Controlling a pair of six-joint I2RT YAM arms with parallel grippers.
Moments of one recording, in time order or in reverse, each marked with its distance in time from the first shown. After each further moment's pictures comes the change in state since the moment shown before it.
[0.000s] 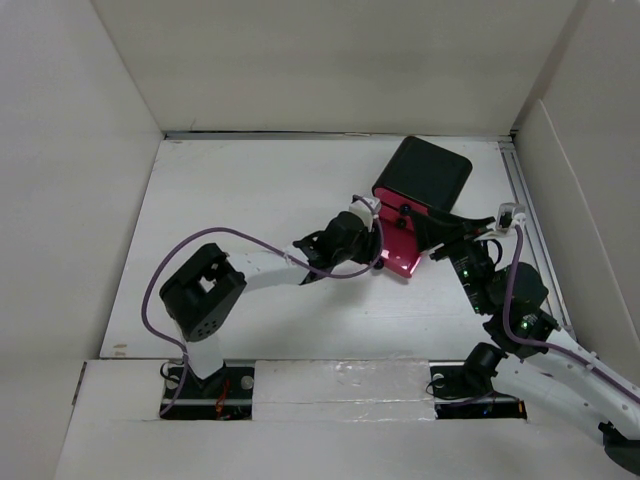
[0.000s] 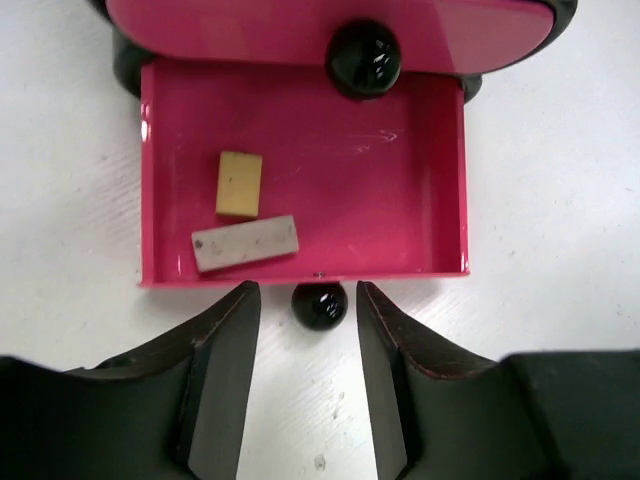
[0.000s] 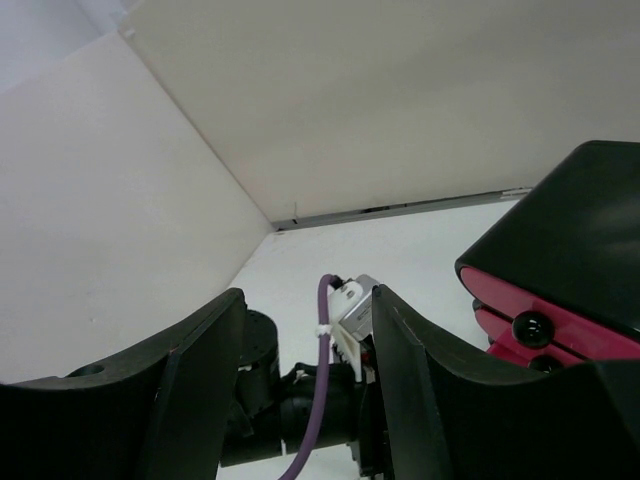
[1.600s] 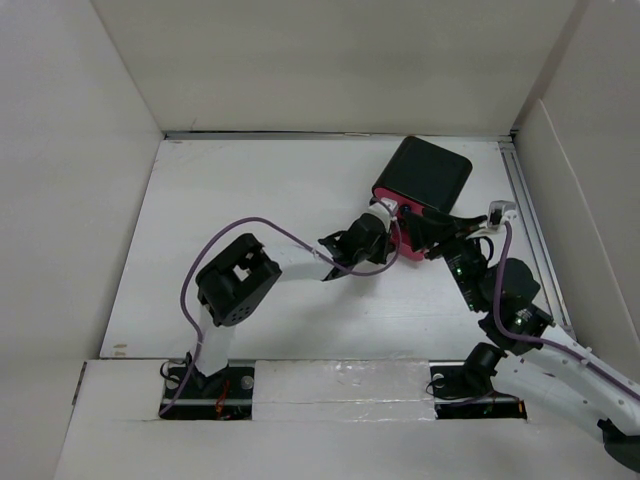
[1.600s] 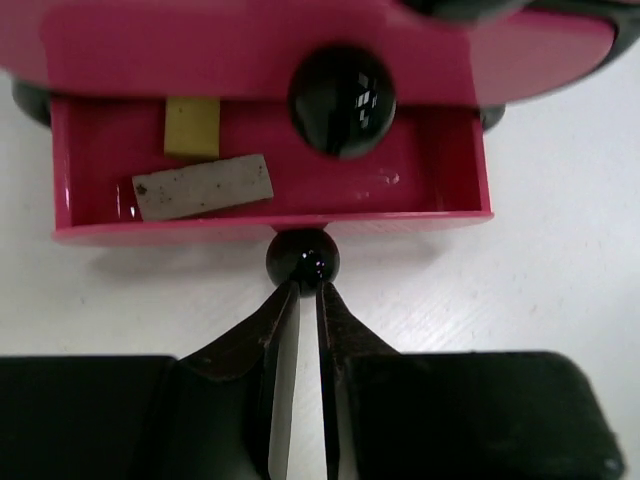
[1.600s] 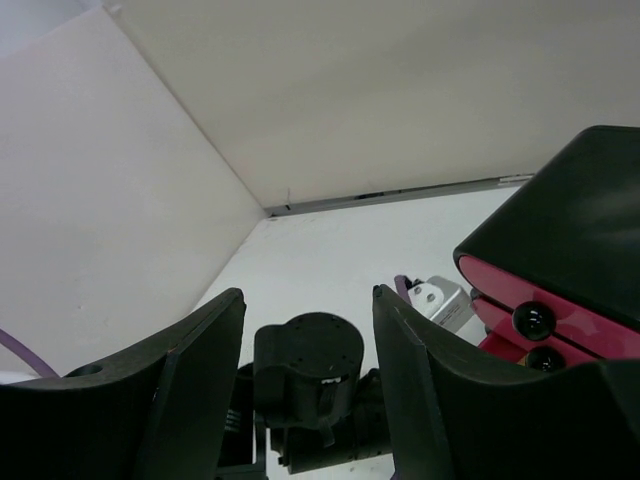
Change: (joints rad) left arm -0.032 0.190 0.113 0.029 -0.029 -0.028; right arm 0.000 0.036 0.000 0.000 -0.007 0.000
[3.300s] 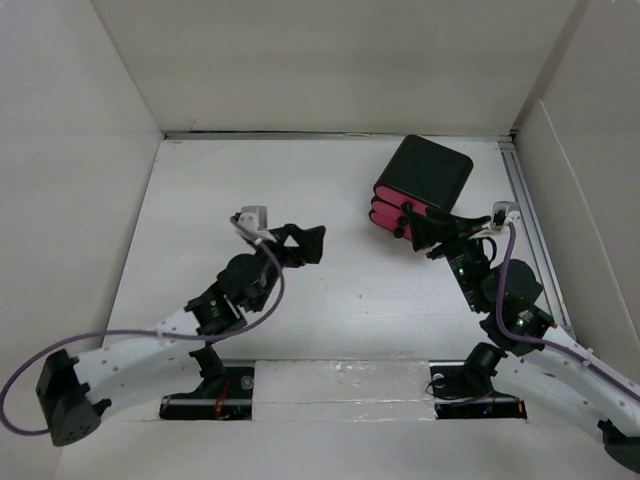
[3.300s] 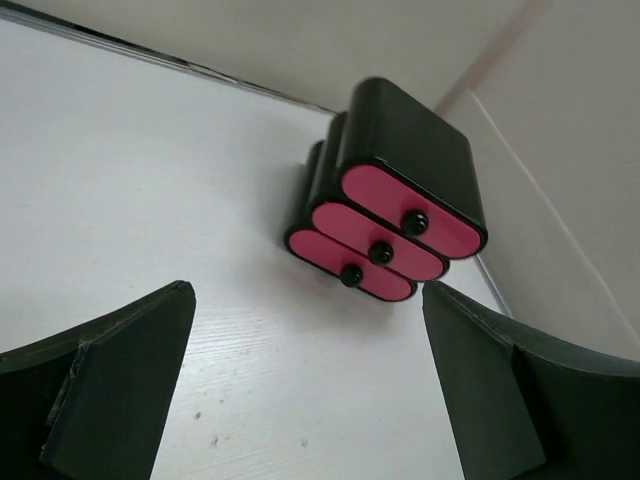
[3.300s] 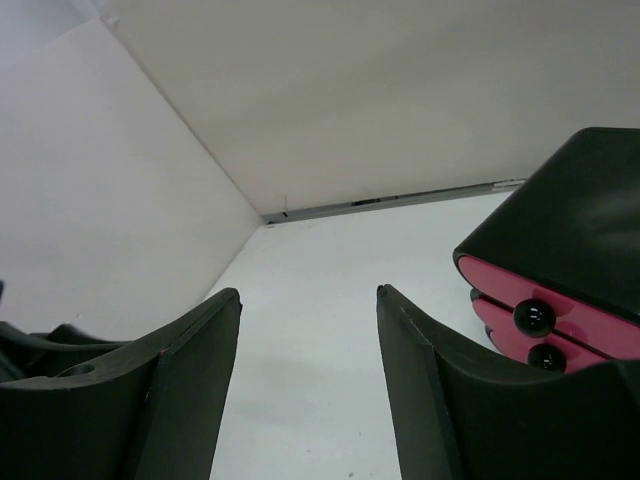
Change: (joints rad) left arm -0.018 -1.075 -0.589 0.067 -0.433 -0.109; right arm 0.000 -0.008 0.000 0.001 0.021 -0.003
